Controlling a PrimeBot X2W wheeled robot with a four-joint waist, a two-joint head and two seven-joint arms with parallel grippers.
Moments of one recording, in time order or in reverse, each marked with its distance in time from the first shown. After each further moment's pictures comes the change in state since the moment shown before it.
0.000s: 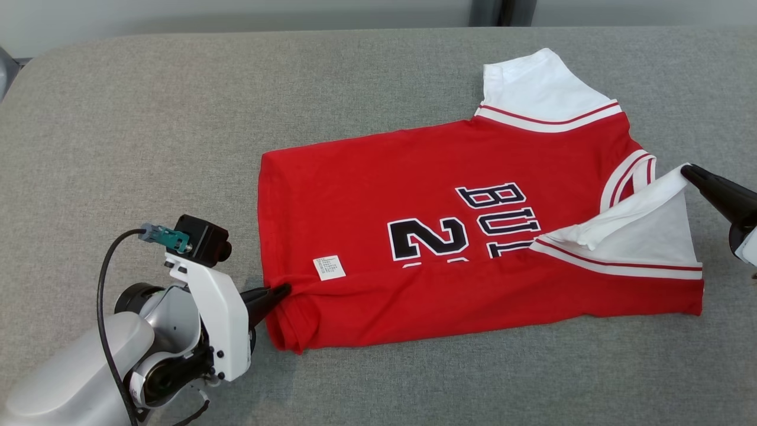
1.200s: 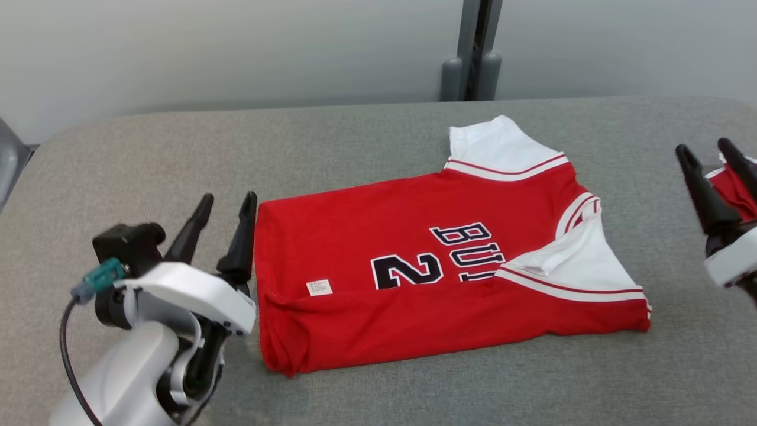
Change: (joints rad) left arm 0.100 -0.171 0.213 0.101 0.161 0.210 -0.630; right arm 0.203 0.212 -0.362 0.124 -0.497 0.000 -0.313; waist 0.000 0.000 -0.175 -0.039
